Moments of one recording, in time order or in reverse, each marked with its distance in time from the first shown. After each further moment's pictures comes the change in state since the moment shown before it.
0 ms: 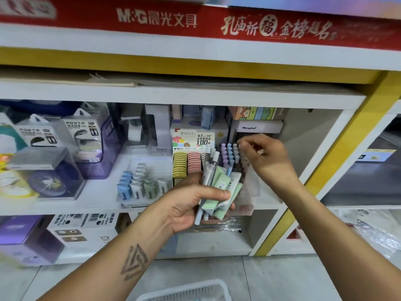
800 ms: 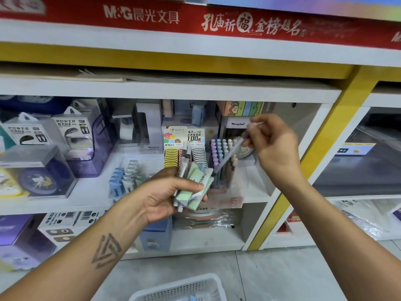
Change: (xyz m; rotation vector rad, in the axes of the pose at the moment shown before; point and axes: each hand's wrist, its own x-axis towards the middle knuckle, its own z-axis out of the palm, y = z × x) left_hand -0.011 0.006 -0.024 0.002 0.118 -0.150; right_hand -0.011 -0.012 -0.027 0.314 0.180 -0.045
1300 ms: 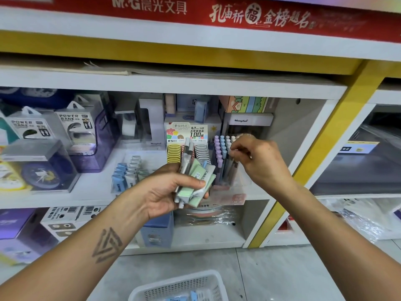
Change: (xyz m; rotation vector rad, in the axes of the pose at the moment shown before) left_hand 0.000 -0.001 -0.004 0.027 -0.015 0.023; right_hand -0.015 0.020 0.012 -0.523 -0.262 -0.286
